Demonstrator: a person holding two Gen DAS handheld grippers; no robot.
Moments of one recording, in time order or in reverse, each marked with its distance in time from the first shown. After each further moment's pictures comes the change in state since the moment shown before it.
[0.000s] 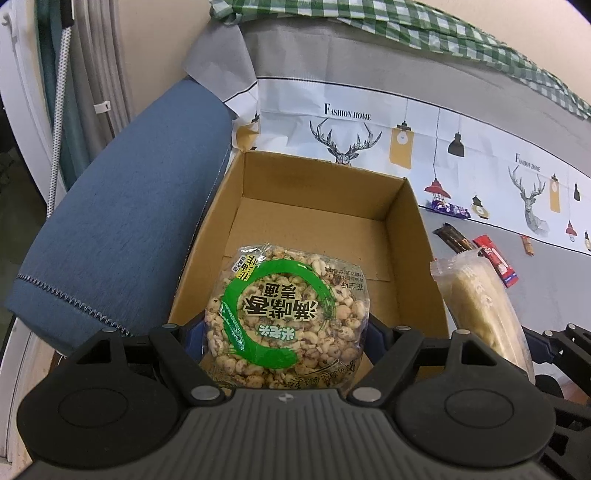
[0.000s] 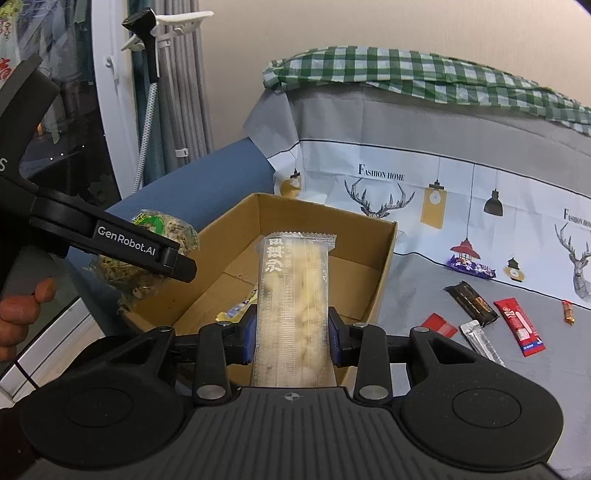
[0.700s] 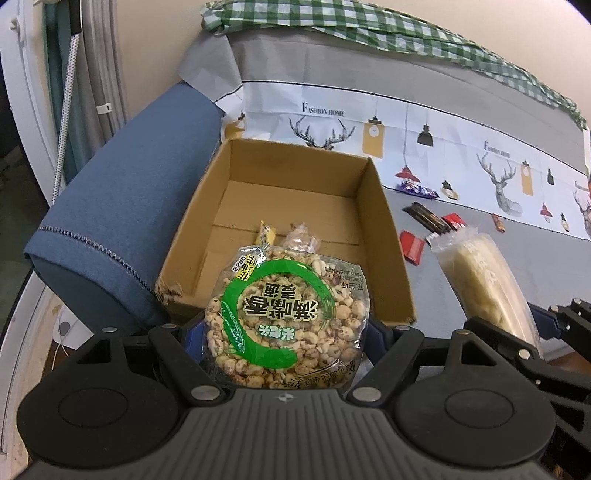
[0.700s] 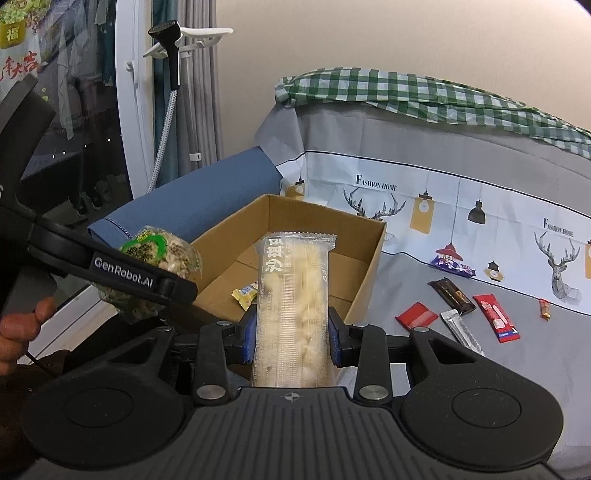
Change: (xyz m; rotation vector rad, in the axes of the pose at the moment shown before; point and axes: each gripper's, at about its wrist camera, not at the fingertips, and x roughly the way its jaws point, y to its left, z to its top) left arm -0.062 -0.017 -0.073 0.023 -0.045 -0.032; right arm -0.083 0.023 -0.040 -0.046 -0.047 -0.018
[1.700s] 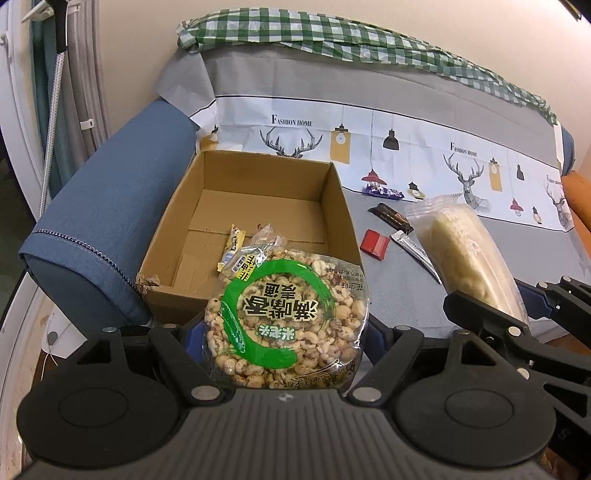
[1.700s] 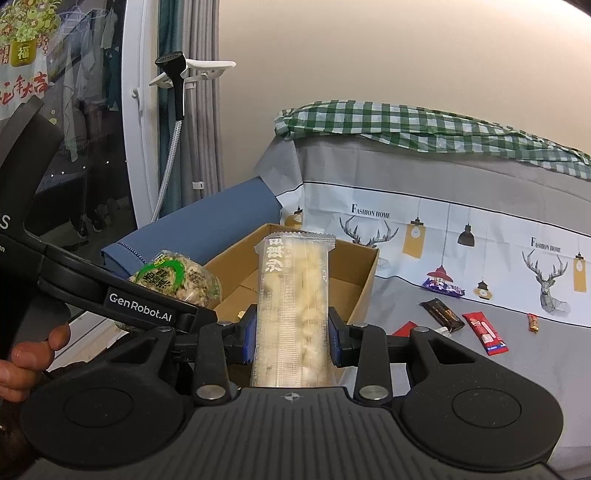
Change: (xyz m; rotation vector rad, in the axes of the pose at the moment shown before) left arm -0.043 -0.016 -0.027 0.048 -0.042 -0.074; right arm -0.049 0.006 -0.003 0.002 -0.095 -0.006
